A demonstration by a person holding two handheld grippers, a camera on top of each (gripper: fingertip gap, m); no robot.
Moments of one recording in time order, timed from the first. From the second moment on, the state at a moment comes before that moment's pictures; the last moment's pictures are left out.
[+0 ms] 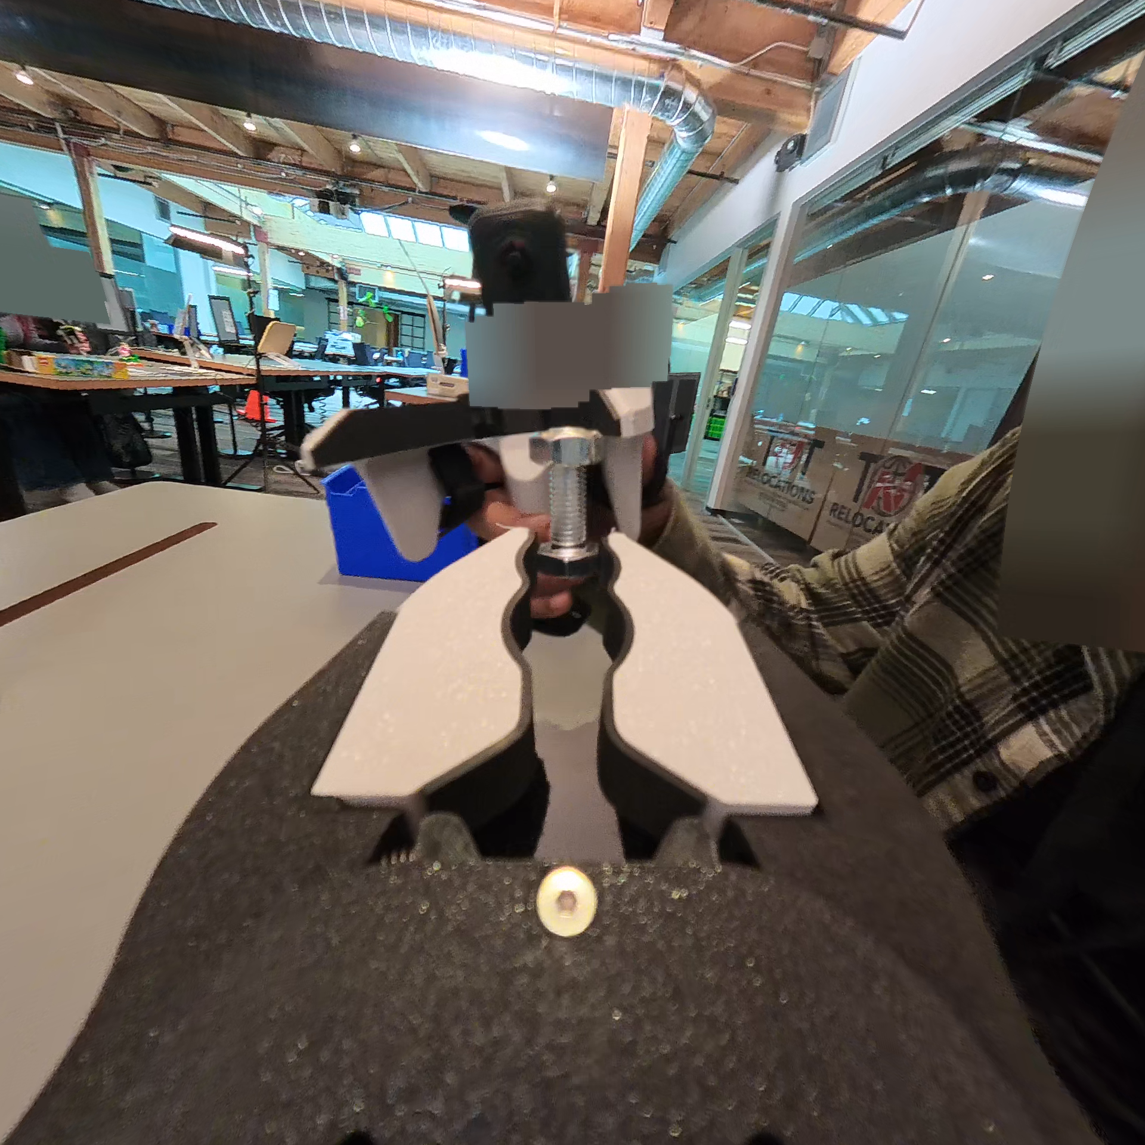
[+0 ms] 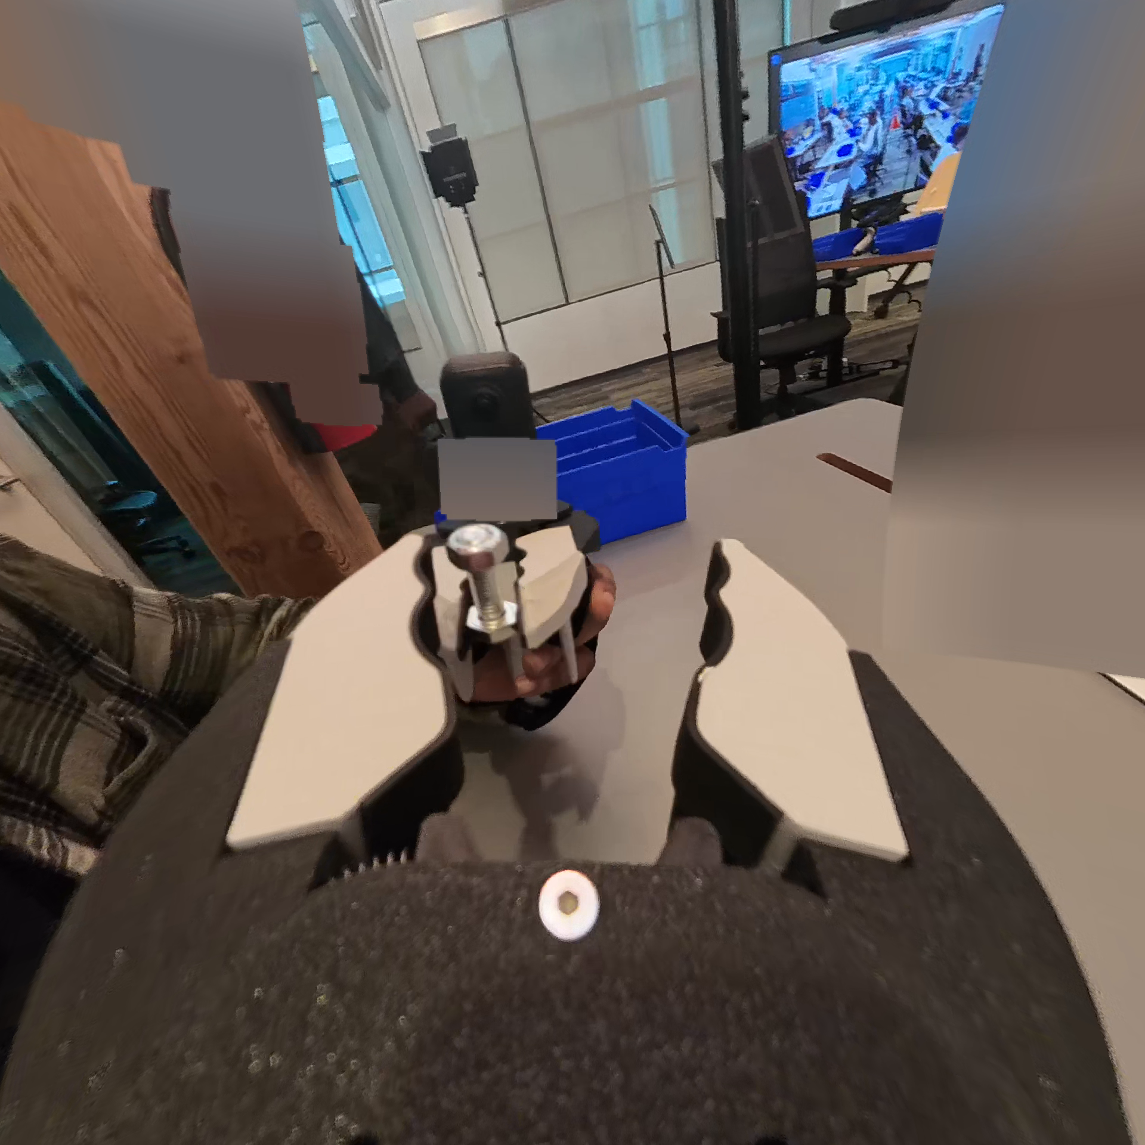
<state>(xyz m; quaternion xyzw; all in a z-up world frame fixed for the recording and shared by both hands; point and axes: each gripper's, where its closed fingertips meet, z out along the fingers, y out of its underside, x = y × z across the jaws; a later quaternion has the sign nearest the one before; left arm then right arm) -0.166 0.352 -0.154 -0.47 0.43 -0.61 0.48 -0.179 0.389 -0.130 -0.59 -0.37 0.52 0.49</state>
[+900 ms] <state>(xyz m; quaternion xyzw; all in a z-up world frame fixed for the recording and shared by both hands) -0.161 0.333 -0.152 -0.43 0.45 -0.64 0.44 -0.191 0.343 -0.126 -0.44 -0.57 0.57 0.39</state>
